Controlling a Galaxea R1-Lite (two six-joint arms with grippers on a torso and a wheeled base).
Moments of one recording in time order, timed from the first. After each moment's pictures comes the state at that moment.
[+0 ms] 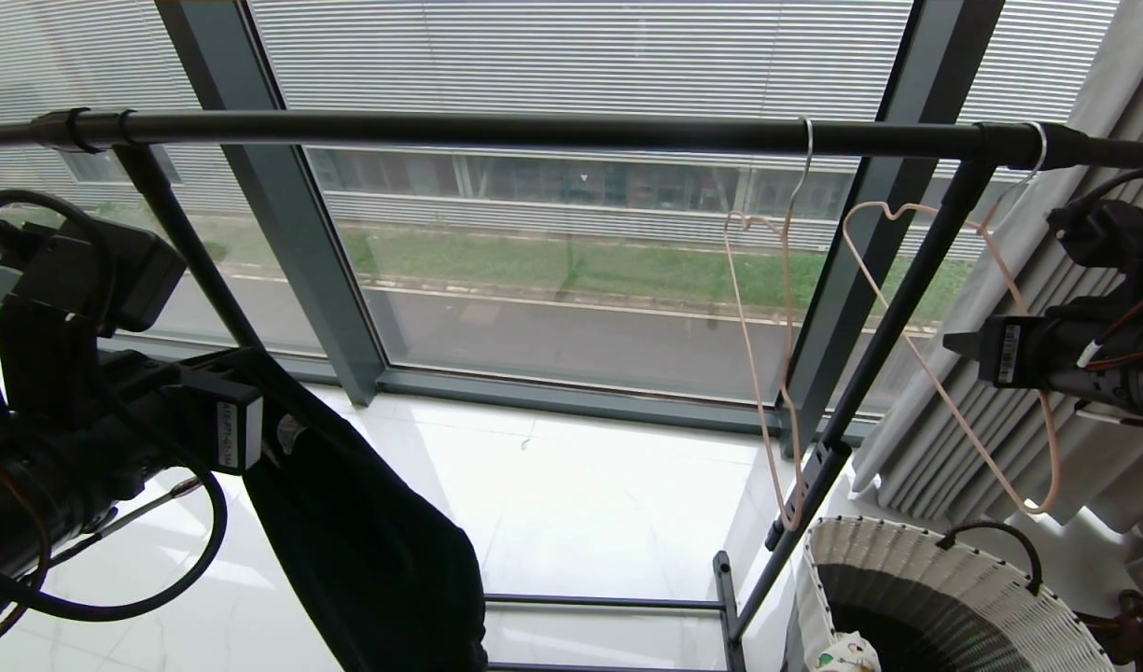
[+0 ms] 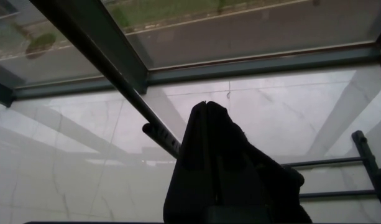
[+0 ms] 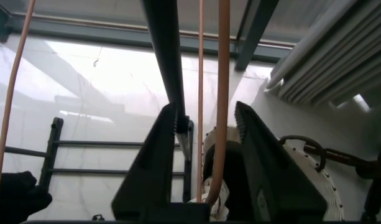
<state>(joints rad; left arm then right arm) -0.37 1.21 -0.64 -0.37 0.36 0.26 0.29 1.43 -0.96 -0.11 -0.18 0.16</state>
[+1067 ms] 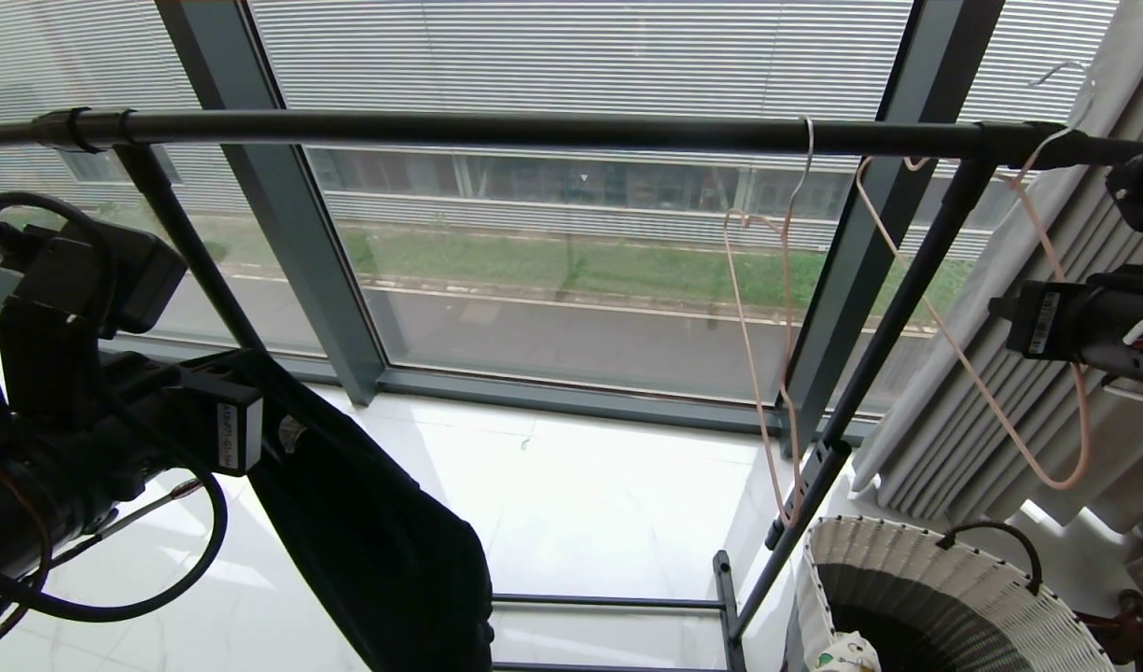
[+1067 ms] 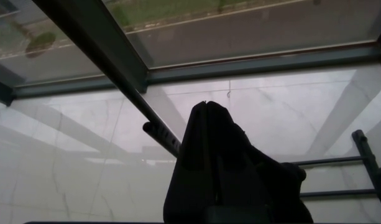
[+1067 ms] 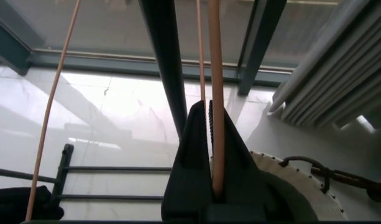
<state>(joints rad) -0.37 1.21 -0.64 -0.37 0.36 0.26 0.29 1.36 -0.95 -0.18 -0.18 0.17</state>
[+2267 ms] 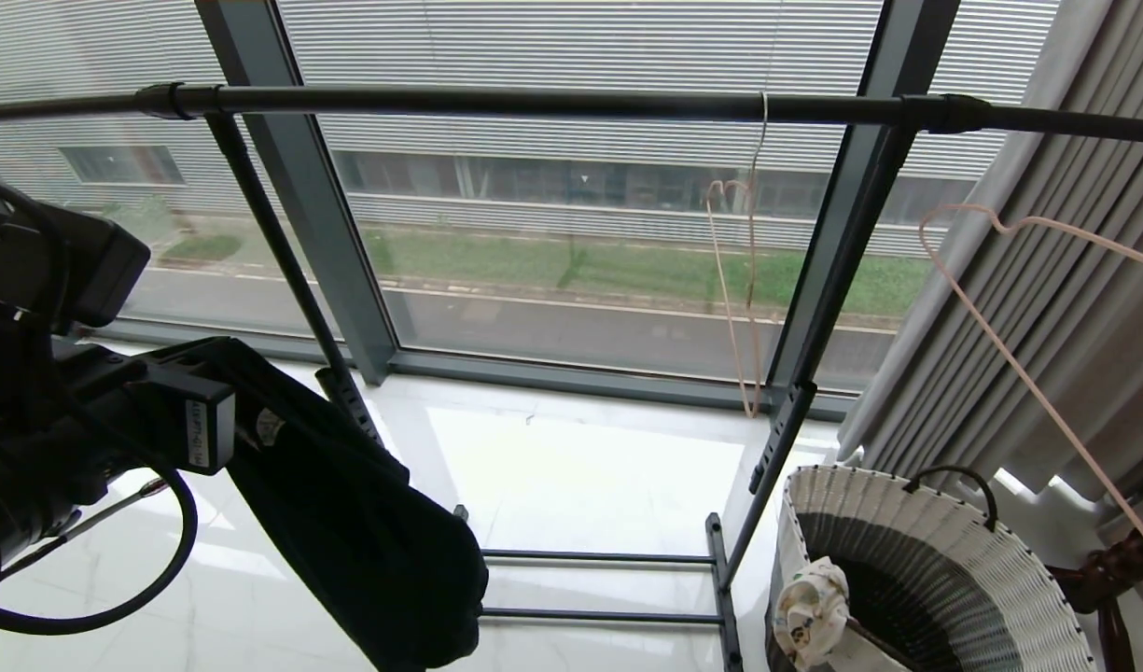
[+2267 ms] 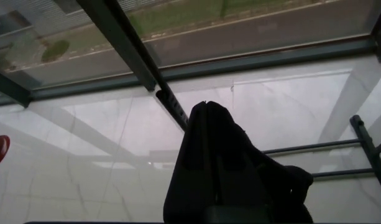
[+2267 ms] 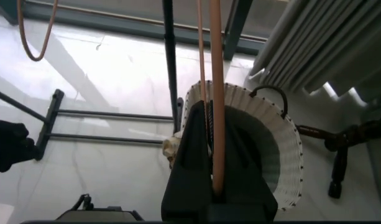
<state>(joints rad) -0.37 1.16 -0.64 -0.37 0.36 0.31 0.29 0.91 -0.68 0.04 -0.18 0.09</state>
